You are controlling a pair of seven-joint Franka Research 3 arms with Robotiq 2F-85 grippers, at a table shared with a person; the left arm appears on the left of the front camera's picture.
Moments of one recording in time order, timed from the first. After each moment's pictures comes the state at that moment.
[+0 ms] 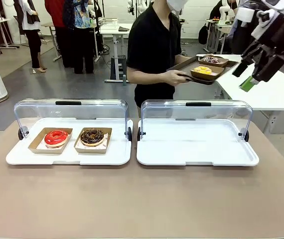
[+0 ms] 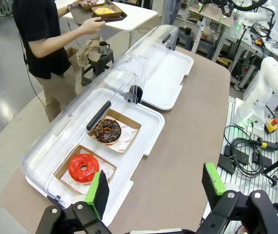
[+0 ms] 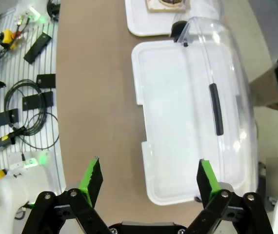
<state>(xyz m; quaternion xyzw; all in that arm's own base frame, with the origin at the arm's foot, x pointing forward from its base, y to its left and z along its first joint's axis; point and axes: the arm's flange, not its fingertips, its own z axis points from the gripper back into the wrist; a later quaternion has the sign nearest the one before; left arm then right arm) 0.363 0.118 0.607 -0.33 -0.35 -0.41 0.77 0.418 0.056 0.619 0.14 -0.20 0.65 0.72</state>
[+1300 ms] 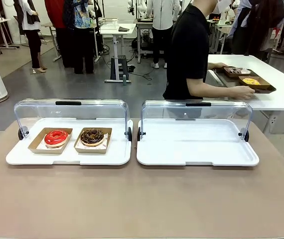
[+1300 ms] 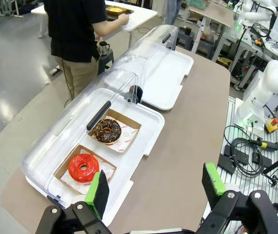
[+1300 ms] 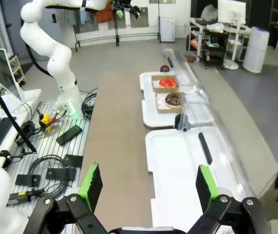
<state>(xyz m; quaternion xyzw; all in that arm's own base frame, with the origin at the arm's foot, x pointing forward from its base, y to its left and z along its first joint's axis) 0.363 0.118 0.606 -0.33 -0.35 -0.41 0.77 0.410 -0.142 0.596 0.38 -0.40 0.55 0.62</state>
